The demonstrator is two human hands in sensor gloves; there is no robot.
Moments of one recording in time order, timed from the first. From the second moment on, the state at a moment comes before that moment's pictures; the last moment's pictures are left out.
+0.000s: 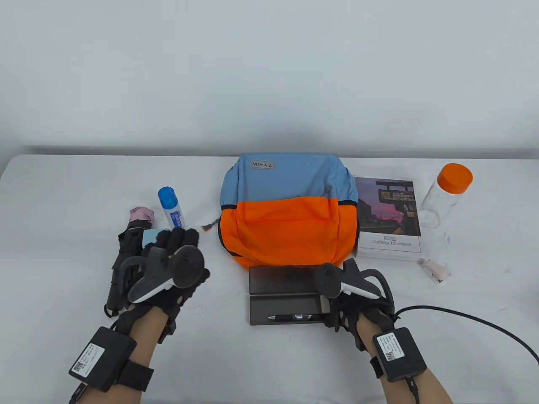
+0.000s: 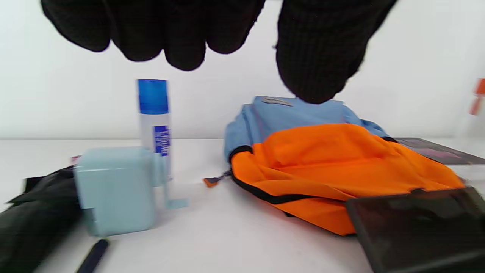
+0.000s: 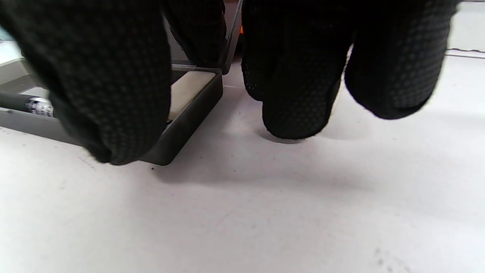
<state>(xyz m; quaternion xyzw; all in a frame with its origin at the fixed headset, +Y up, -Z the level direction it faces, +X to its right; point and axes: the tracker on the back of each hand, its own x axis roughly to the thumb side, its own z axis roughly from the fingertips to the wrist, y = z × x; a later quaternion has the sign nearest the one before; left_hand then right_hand) -0.231 -0.631 -0.303 -0.03 -0.05 0.02 1.00 0.135 -0.749 -0.325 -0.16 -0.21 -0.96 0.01</state>
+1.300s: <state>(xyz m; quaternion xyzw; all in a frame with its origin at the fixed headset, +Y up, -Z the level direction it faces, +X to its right) -0.244 -0.776 -0.302 -0.22 0.11 -0.27 0.93 0.134 -0.751 -0.322 -0.16 -0.21 -0.96 0.01</state>
